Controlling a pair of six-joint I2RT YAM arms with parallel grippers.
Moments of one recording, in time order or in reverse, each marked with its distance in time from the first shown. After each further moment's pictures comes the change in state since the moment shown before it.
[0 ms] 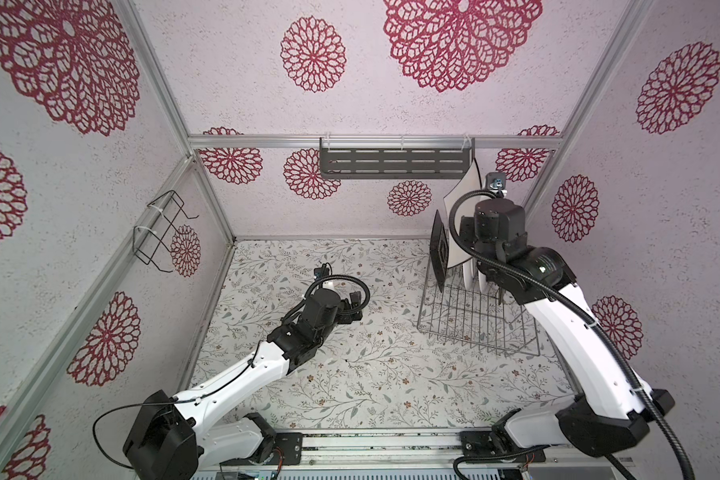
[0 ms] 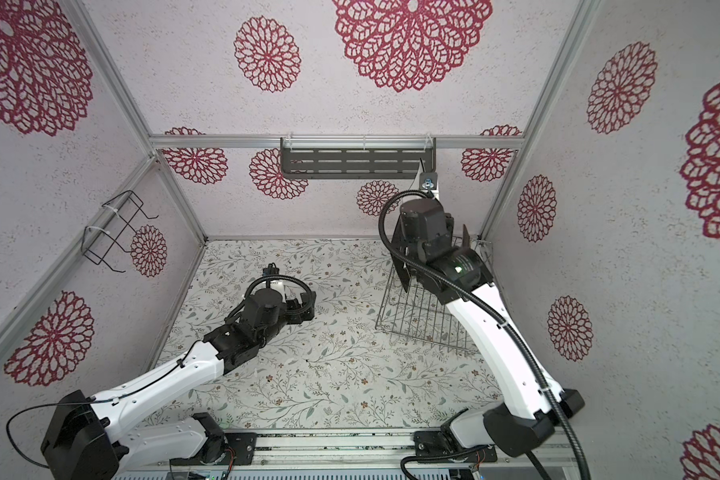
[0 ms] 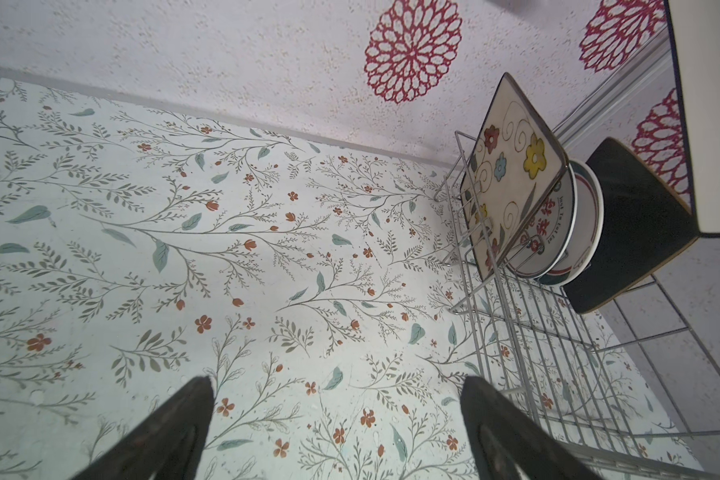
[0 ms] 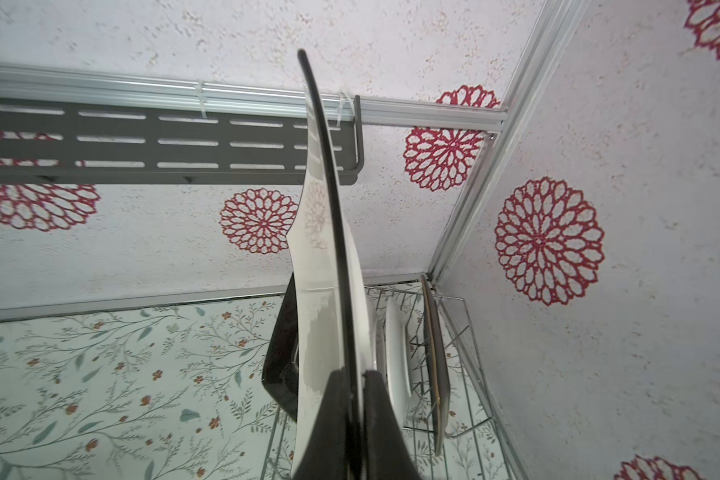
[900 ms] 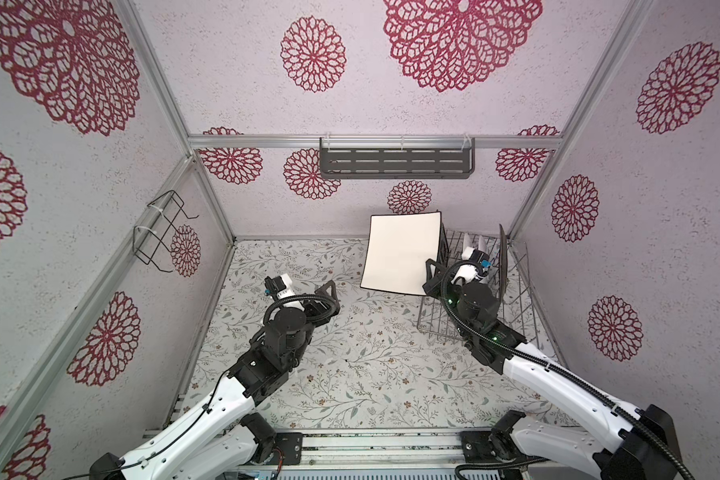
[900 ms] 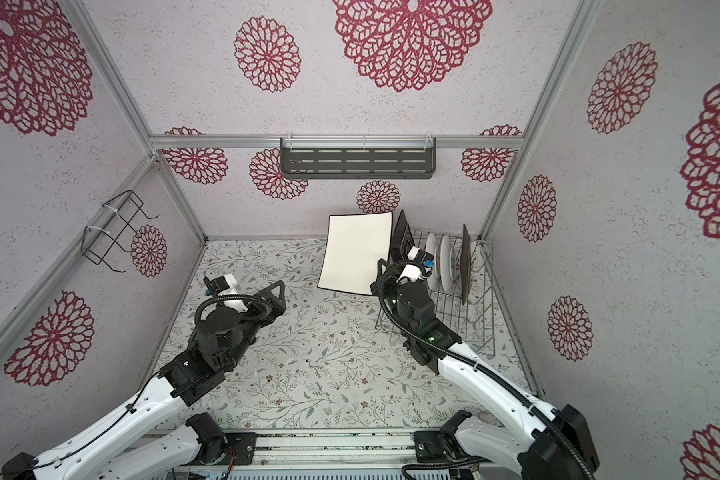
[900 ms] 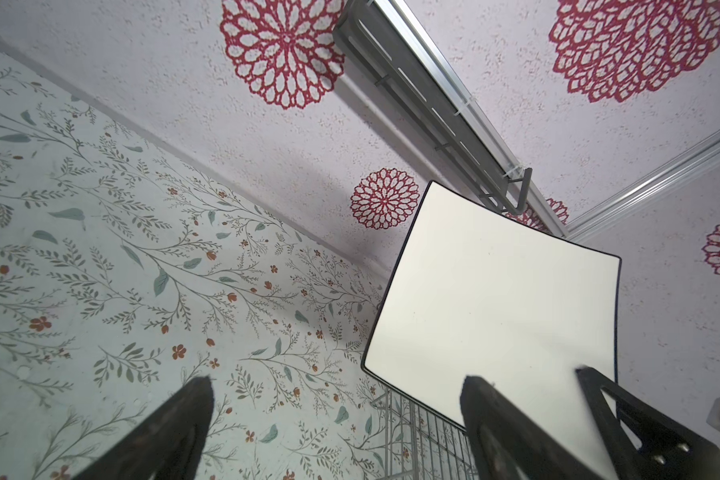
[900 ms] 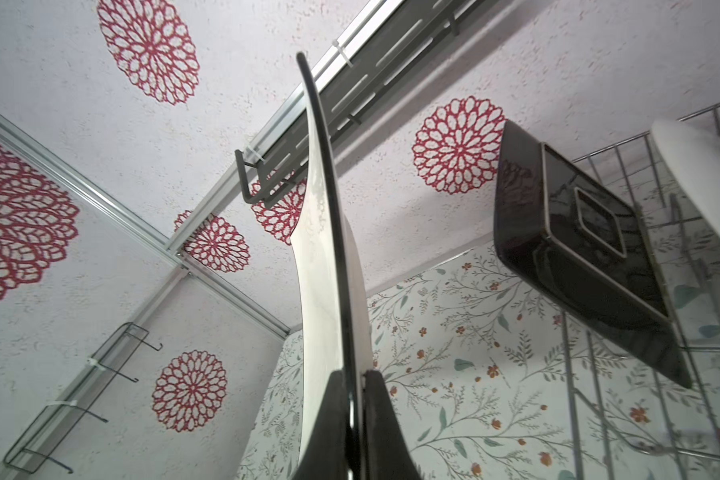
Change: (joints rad) left arm -0.007 -0.317 -0.121 0.062 -0.146 -0.278; right arm 0.101 -0.225 -0.962 1.059 -0.351 0.600
